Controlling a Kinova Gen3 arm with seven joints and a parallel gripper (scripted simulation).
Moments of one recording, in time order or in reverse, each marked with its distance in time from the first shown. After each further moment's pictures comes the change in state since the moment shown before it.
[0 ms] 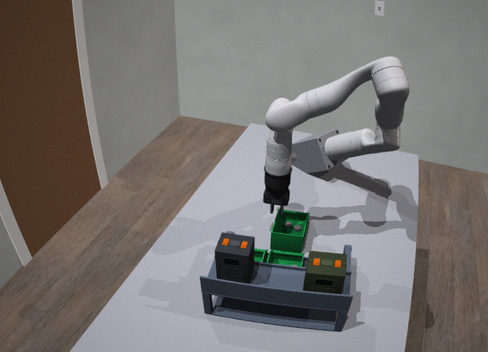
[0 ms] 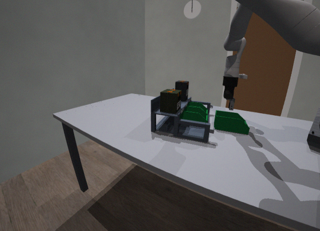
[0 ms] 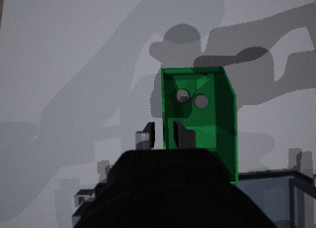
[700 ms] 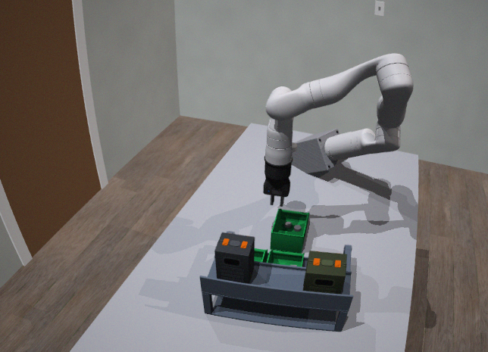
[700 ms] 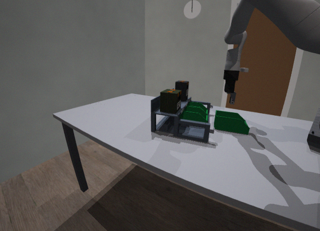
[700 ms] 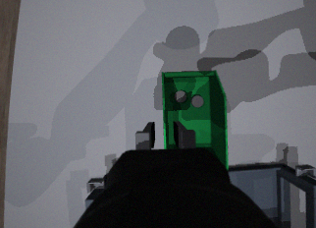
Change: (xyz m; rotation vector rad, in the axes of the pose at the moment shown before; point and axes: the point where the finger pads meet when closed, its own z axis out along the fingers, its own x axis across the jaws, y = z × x) arm -0.001 0.000 -0.033 -0.002 -0.003 0.000
